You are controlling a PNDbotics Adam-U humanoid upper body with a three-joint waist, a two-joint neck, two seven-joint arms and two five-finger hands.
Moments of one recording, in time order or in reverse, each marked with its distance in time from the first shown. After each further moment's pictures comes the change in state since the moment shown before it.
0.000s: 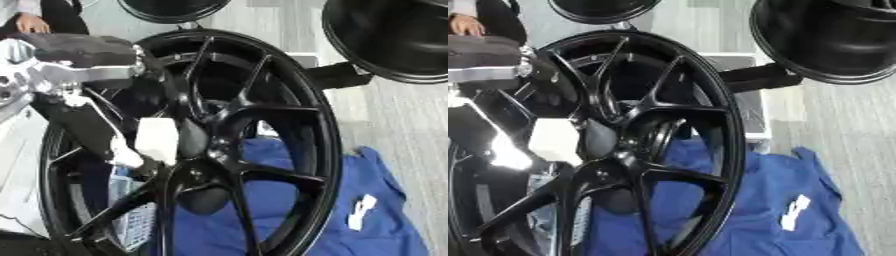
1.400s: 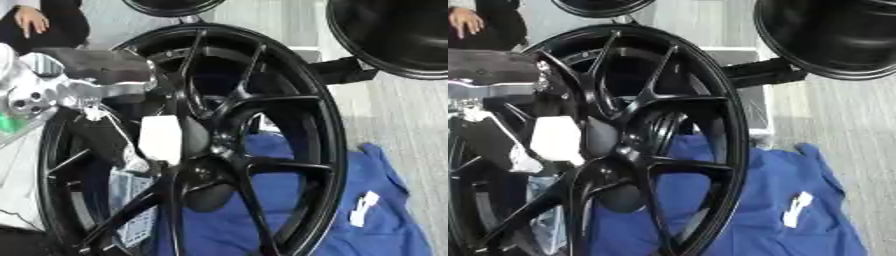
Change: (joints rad) left arm 0.010 -0.033 -0.024 0.000 -0.107 0.045 -0.073; right arm 0.012 0.012 0.000 0.000 -0.014 -0.020 -0.020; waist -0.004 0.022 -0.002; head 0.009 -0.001
